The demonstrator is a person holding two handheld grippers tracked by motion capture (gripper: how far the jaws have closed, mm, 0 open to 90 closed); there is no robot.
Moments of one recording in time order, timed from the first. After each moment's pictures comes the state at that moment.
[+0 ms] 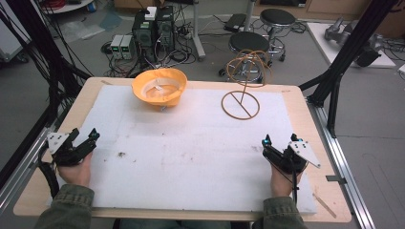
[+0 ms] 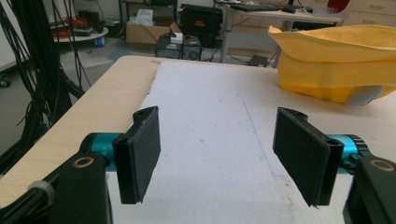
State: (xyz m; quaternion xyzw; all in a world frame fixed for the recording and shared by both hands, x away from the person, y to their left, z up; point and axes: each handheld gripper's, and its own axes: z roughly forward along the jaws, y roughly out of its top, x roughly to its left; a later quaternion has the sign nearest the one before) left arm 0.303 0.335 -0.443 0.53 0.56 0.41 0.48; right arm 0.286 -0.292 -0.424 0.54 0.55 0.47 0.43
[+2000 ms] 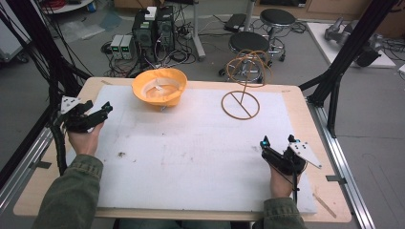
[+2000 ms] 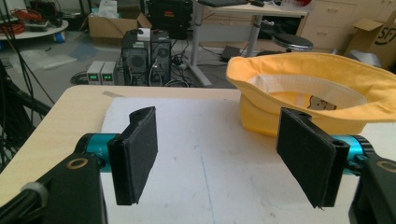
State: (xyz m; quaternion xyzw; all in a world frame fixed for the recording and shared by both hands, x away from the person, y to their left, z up) left arm 0.379 0.309 -0.379 0.58 0.54 0.36 0.49; right arm 0.283 -0.290 -0.424 0.54 0.56 0.49 0.40
